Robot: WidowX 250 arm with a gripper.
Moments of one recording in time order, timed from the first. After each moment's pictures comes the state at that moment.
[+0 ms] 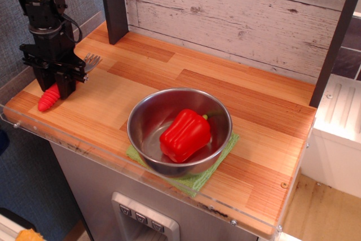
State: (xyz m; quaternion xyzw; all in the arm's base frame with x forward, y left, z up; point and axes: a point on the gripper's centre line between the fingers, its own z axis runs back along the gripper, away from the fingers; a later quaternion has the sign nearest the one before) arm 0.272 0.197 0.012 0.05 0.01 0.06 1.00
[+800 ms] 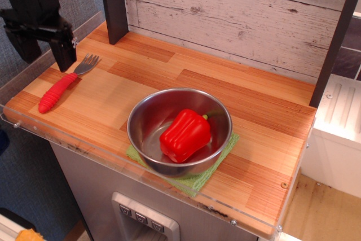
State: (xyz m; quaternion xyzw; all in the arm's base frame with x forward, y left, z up) arm 0.259 0.171 0.088 0.01 -0.05 0.04 1.00
